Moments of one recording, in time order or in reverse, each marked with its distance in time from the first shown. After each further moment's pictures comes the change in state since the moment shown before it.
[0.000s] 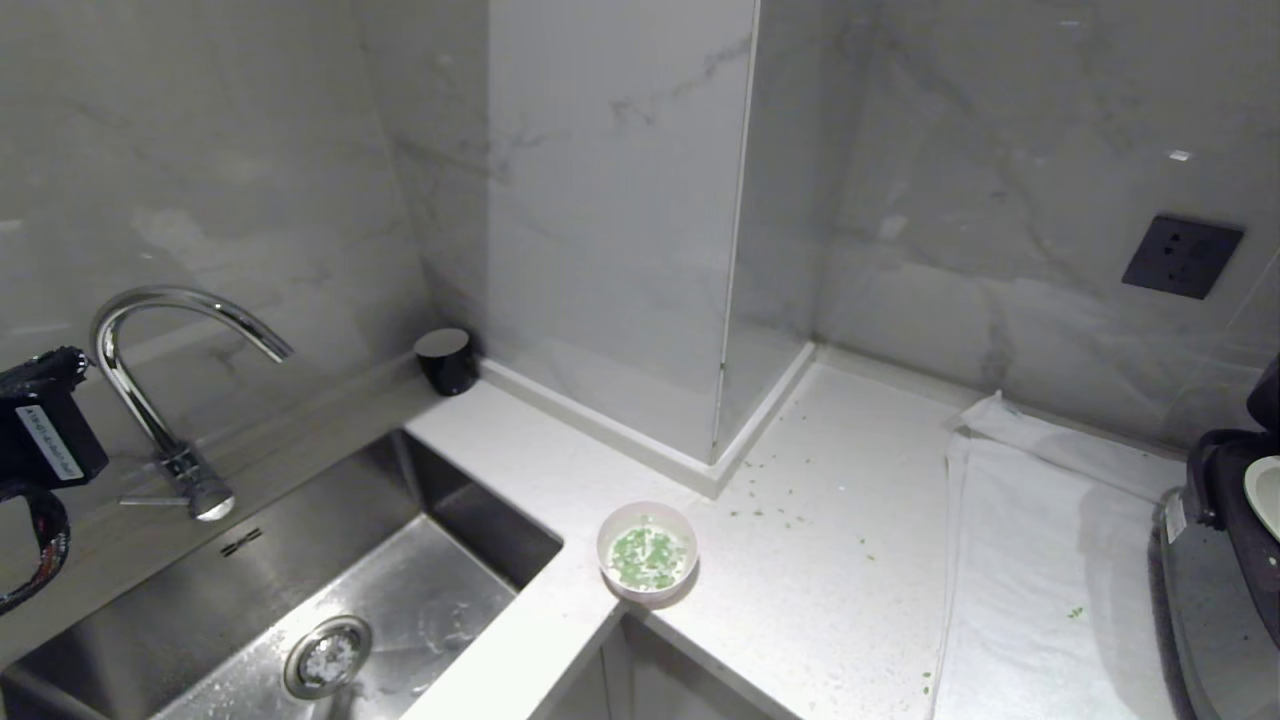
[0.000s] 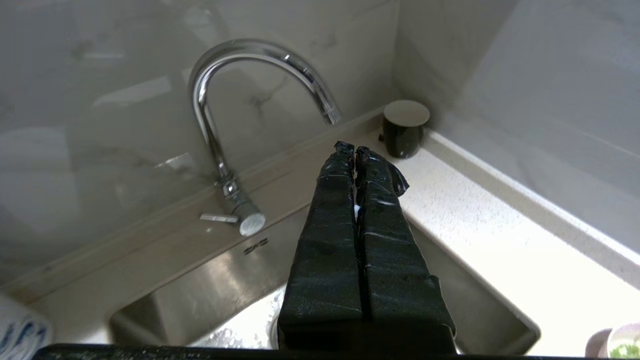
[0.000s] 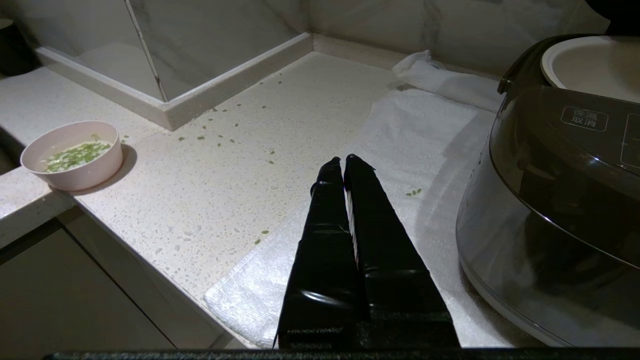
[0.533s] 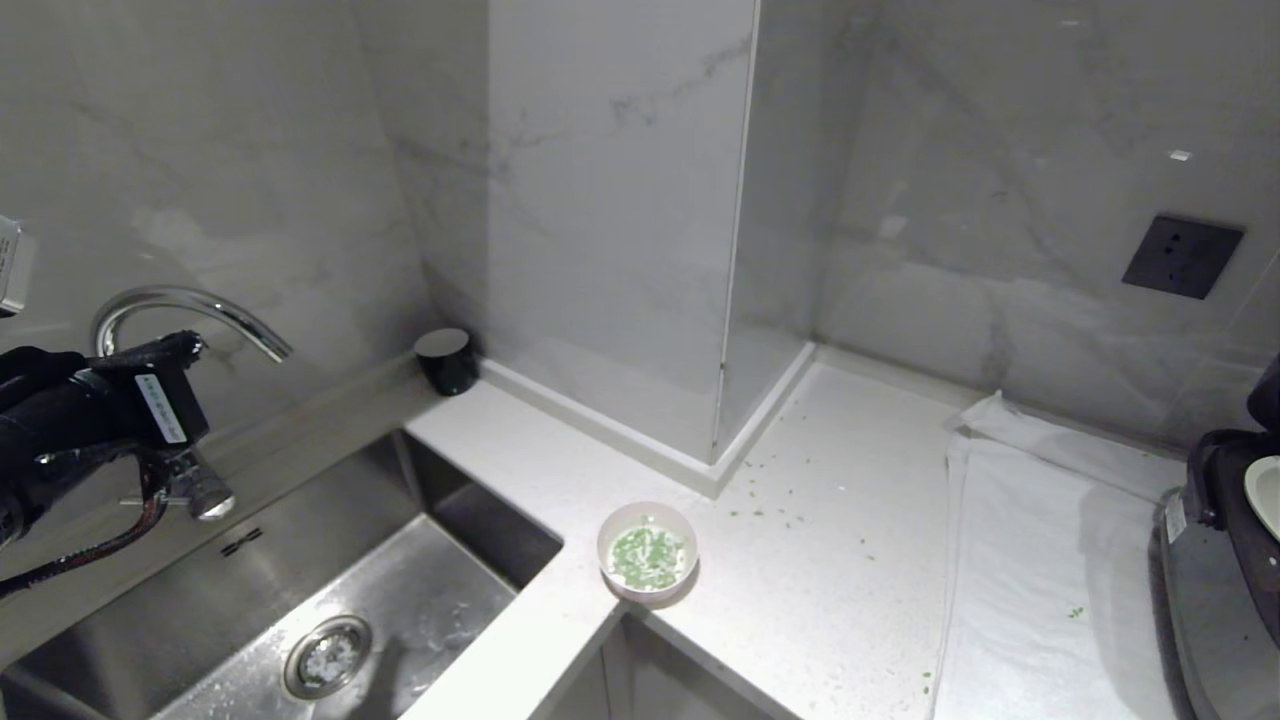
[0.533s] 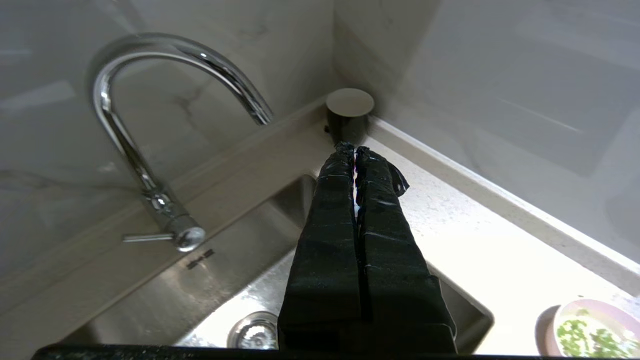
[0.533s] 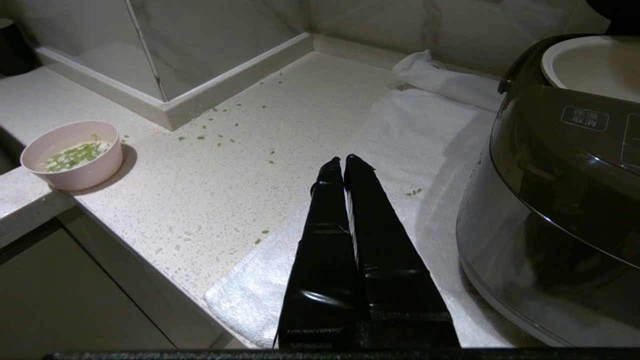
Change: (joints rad) left arm 0.020 0.171 -0.041 -0.083 -0.166 -0.037; right arm 0.000 0.000 0.000 0.001 0.000 0.000
